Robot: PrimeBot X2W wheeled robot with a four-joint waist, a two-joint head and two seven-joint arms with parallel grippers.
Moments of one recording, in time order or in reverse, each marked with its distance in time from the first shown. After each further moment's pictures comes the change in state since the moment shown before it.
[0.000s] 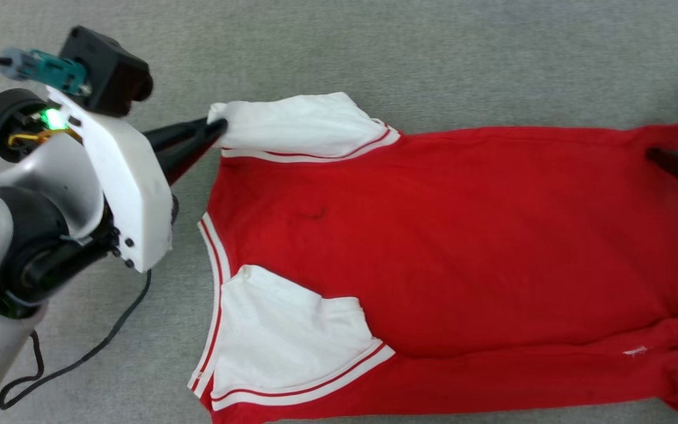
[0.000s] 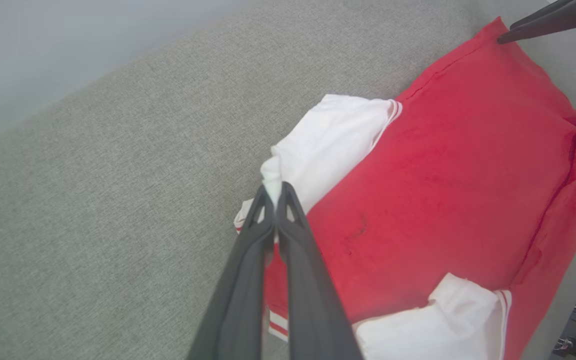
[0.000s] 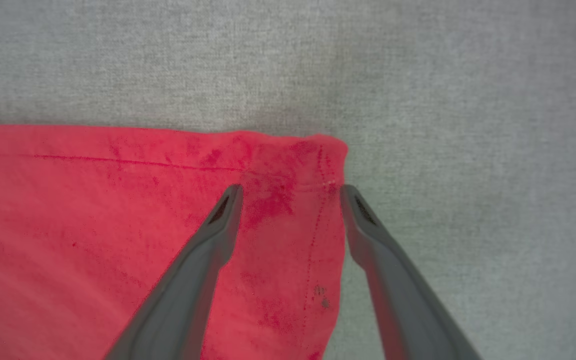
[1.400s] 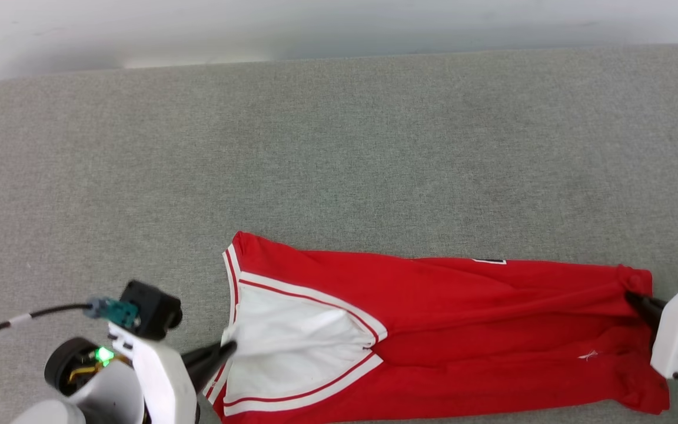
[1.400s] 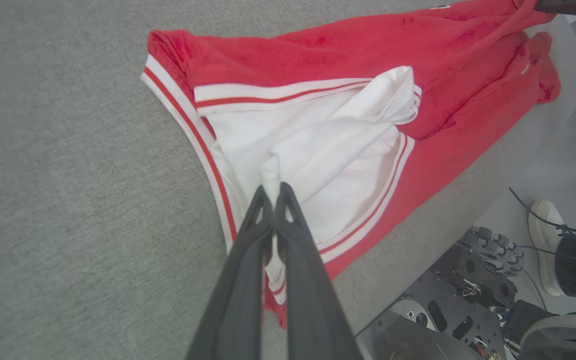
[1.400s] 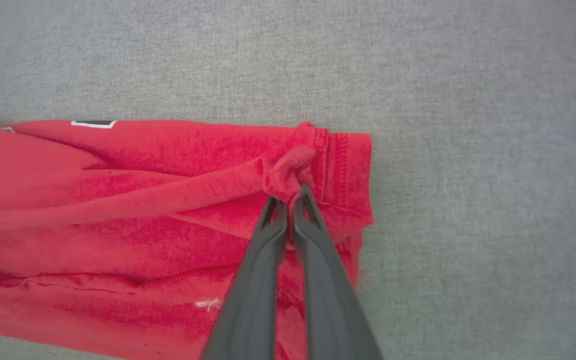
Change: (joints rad) left arm 0.577 0.056 -0.062 -0.091 -0.013 0.153 -0.201; right arm 0.568 0.022 -0.034 -0.179 0.147 0.000 -0.401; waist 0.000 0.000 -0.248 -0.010
